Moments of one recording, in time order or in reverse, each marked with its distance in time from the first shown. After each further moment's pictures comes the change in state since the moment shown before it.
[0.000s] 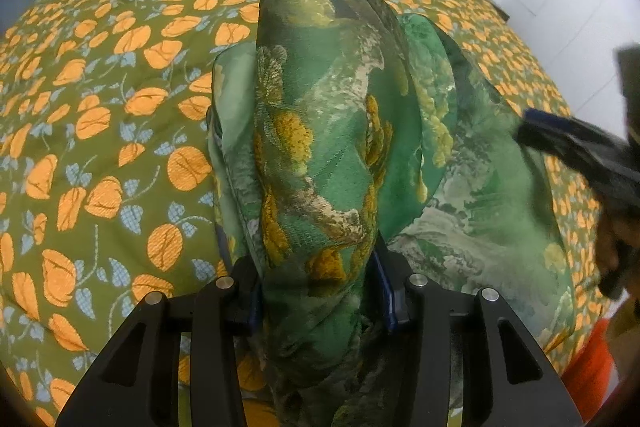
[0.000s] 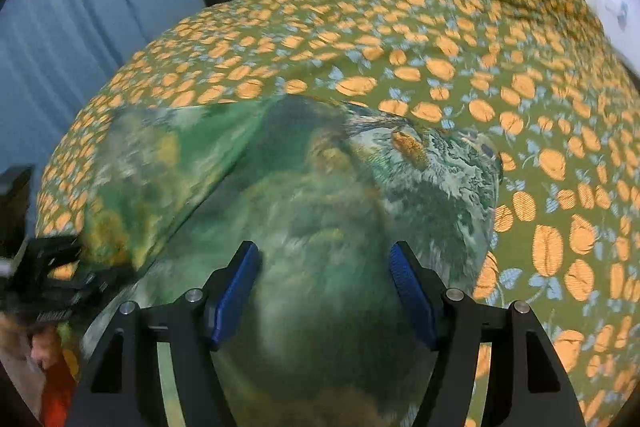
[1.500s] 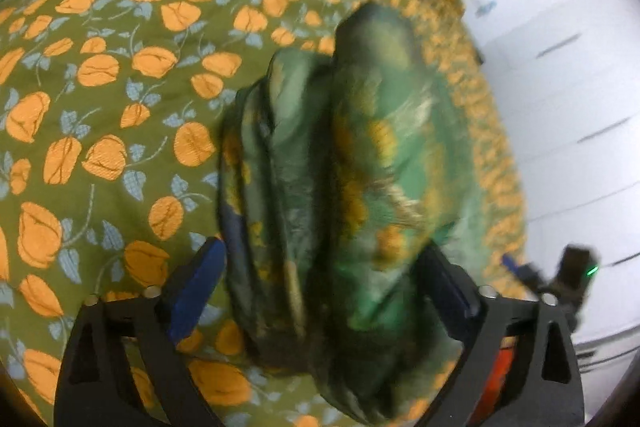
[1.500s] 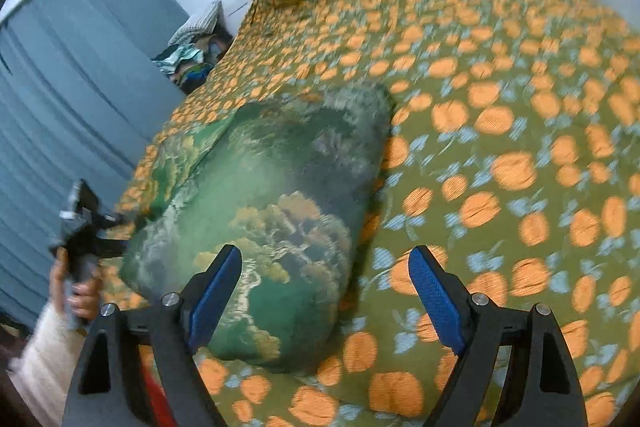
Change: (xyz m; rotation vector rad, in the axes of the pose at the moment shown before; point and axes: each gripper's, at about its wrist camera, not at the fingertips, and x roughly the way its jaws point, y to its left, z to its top) left arm -0.019 0.054 0.014 -0.221 0.088 -0.247; right arm -0.090 -0.076 -0.123 0.470 -0.118 0.212
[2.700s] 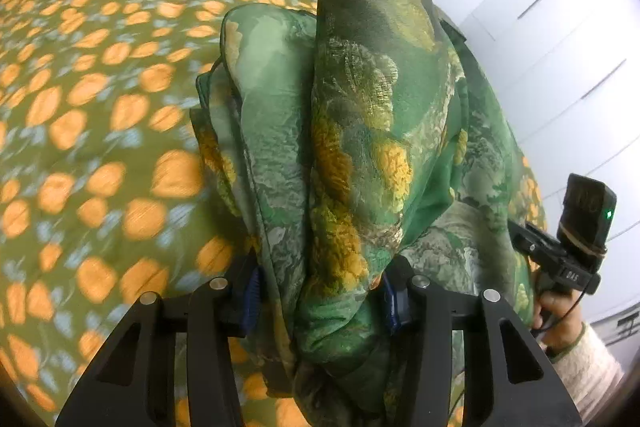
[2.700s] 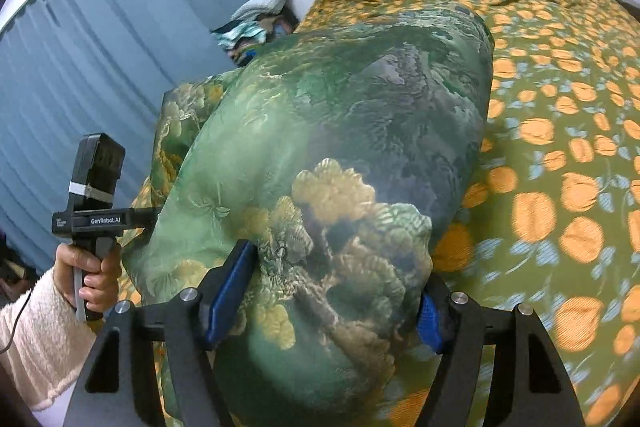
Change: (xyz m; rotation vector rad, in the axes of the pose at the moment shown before) left arm 0.048 -0.104 0.058 0.206 -0.061 0.016; right arm 0.057 -0.003 0.092 -0.233 -0.016 0.083
